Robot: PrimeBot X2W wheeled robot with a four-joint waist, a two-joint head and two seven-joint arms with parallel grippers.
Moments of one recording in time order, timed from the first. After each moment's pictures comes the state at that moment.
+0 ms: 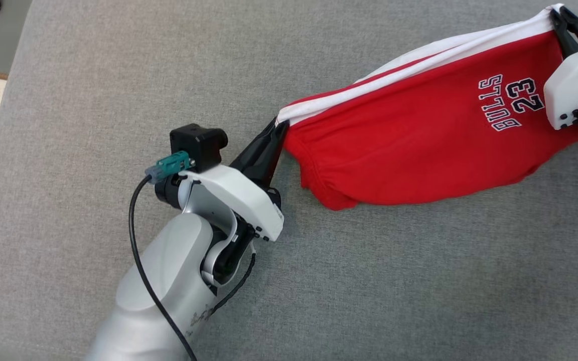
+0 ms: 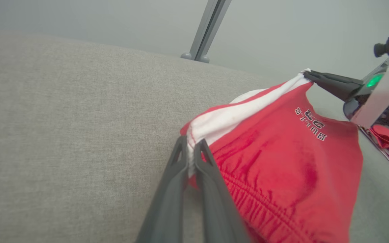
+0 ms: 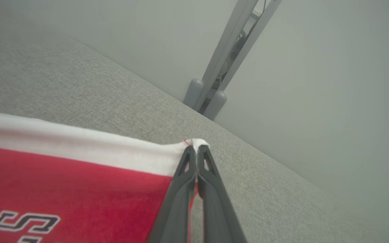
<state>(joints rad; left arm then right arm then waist) -0.62 0.06 -0.55 0.43 -0.69 -0.03 -0.04 -1.14 -0.35 0.45 1.09 0.06 0.13 -0.16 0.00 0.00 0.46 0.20</state>
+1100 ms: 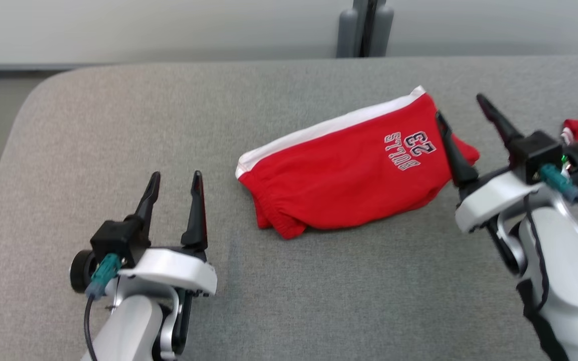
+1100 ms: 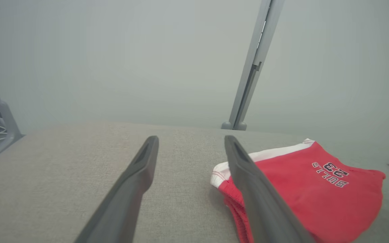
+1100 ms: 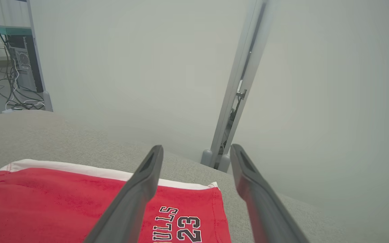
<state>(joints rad) -0.33 0.17 -0.43 0.28 -0.54 0.22 -0.26 -0.64 -0.20 0.27 0.58 0.10 0.13 -0.26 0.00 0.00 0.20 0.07</state>
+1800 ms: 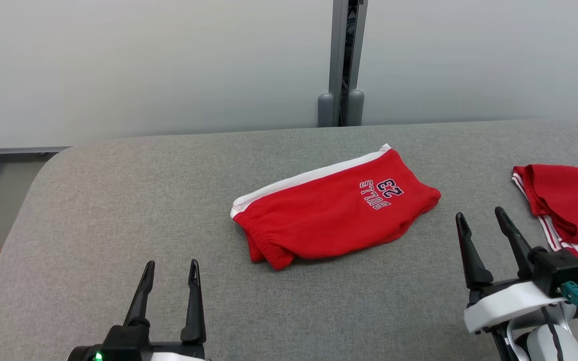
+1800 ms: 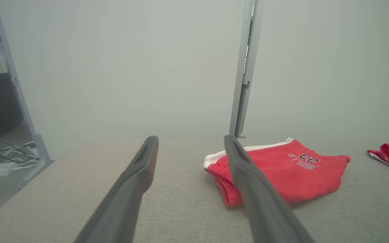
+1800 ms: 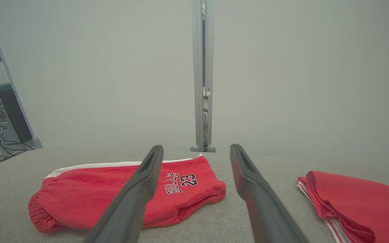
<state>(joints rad) 0.09 0.07 -0.25 0.03 -0.21 0.21 -0.26 -0.18 -0.07 0.06 0.32 0.13 0.13 -0.26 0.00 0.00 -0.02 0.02</state>
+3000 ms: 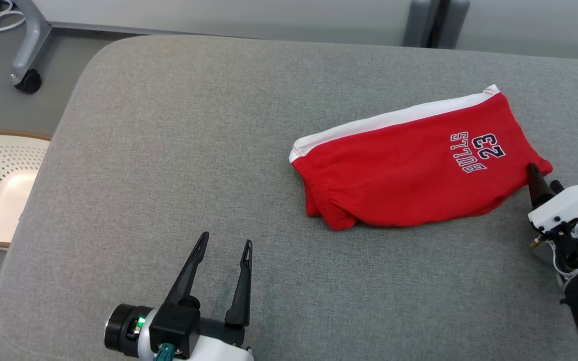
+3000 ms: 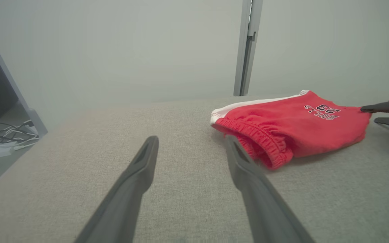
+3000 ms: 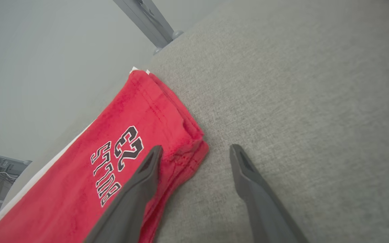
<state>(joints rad) 0.00 0.05 -0.35 0.04 -0.11 0.13 -0.26 -0.73 -0.22 0.03 1.12 0.80 0.13 -0.03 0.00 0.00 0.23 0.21</state>
